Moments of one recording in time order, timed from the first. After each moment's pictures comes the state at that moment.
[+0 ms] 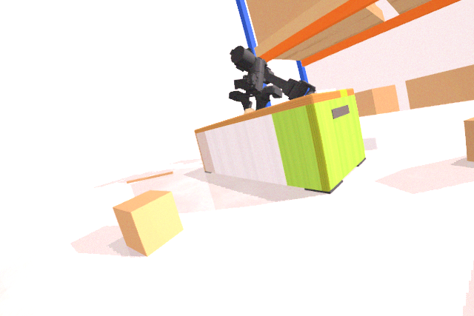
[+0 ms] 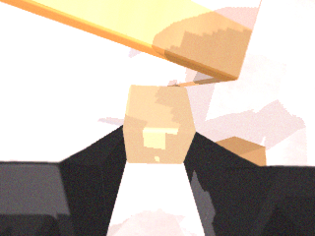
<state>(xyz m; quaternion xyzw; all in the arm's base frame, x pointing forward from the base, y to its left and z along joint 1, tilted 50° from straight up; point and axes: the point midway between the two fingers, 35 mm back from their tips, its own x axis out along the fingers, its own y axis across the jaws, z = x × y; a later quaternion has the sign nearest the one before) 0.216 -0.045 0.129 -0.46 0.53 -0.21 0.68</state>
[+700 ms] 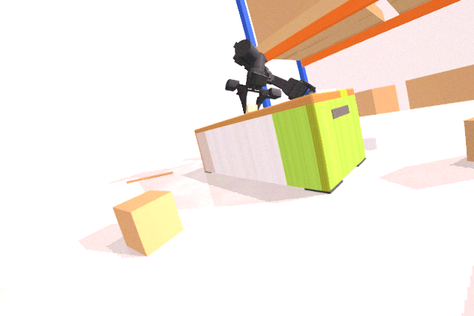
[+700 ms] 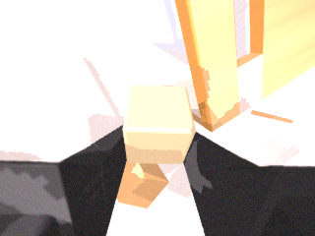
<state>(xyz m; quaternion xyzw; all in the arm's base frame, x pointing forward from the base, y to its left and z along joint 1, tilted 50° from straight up) 0.214 -0.034 0.141 -0.73 0.56 0.02 0.39</state>
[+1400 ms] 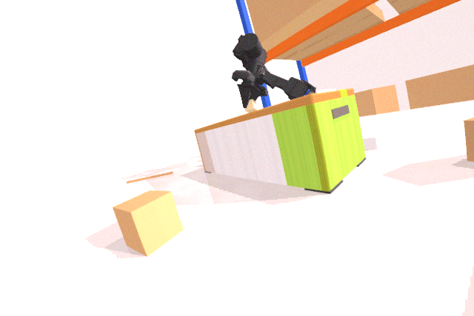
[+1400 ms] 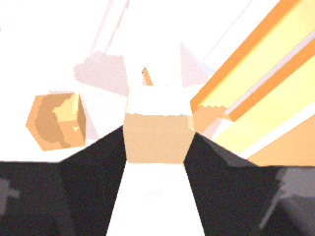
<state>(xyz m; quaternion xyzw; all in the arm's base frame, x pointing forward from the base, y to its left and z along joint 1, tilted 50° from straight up) 0.215 -0.021 0.156 -0.84 0.50 0.24 0.02</state>
